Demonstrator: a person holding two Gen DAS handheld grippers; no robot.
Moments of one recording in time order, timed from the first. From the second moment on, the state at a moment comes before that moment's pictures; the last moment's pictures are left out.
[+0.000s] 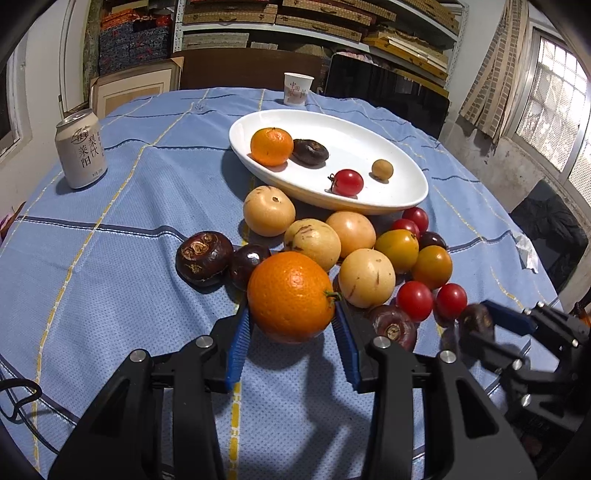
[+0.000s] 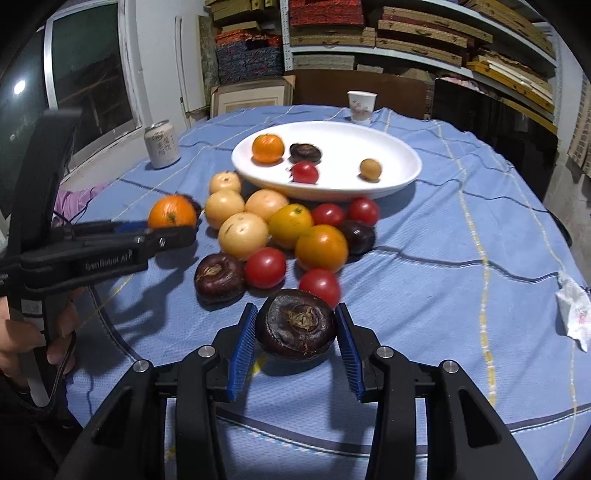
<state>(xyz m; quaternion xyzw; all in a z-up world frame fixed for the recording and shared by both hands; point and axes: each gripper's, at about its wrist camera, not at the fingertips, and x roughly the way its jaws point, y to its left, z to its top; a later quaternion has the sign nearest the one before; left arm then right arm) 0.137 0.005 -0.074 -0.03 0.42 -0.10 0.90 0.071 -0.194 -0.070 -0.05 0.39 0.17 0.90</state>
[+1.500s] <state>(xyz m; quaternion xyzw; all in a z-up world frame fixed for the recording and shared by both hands) 0.342 -0.034 -0.013 0.03 0.40 -0.07 0.91 0.306 -0.213 -0.003 -0.01 0.34 0.13 0.93</state>
